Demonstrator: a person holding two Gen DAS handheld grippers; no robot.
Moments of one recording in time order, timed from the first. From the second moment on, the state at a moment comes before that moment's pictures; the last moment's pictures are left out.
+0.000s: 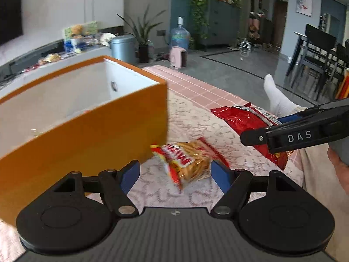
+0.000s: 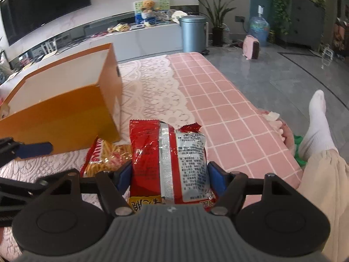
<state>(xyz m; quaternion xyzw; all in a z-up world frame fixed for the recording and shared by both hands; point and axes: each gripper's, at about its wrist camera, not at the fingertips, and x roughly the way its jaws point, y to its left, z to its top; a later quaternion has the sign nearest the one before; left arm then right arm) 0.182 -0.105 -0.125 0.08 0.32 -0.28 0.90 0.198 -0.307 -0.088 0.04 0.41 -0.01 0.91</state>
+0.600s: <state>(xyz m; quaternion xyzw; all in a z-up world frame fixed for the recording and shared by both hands) 0.206 -0.114 -0.150 0.03 0.37 -0.30 0.88 0.216 -0.311 -0.105 0.04 0.43 -0.03 0.90</state>
